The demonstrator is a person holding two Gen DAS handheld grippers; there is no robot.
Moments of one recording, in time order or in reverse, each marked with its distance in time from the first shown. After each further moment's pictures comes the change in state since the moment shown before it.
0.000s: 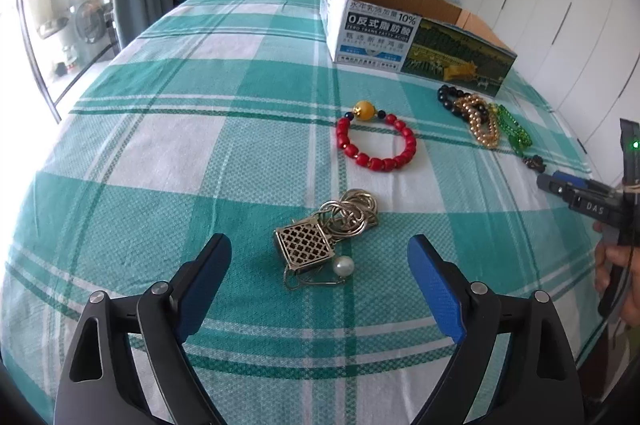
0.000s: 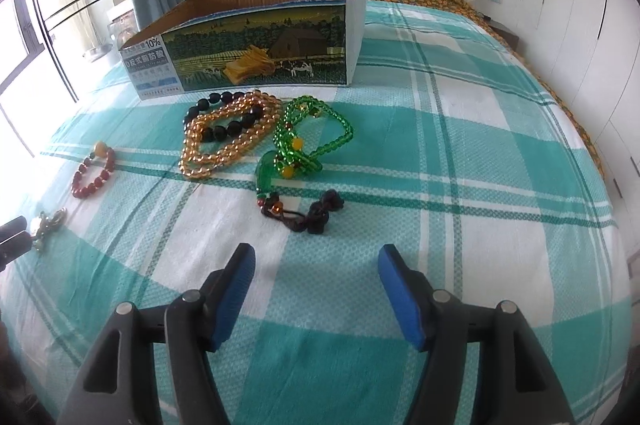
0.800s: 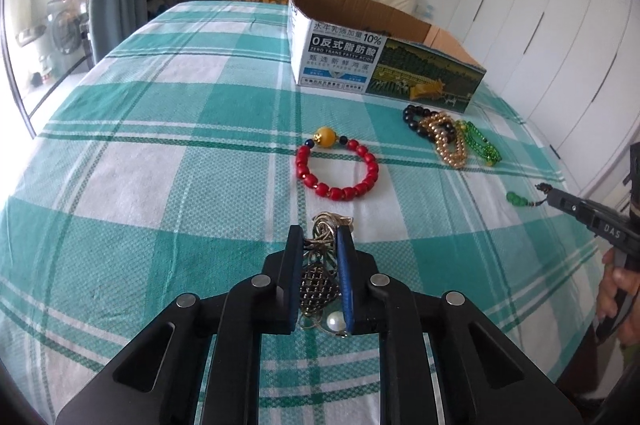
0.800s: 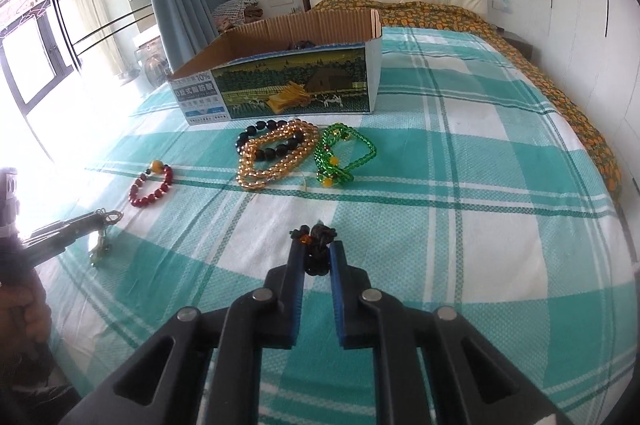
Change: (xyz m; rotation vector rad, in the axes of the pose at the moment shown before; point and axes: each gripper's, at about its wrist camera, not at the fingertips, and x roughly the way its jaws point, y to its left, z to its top) left arm -0.009 -0.011 0.013 0.013 -0.073 -0.120; right arm -0.069 0.002 -0.018 0.029 -0.109 0.128
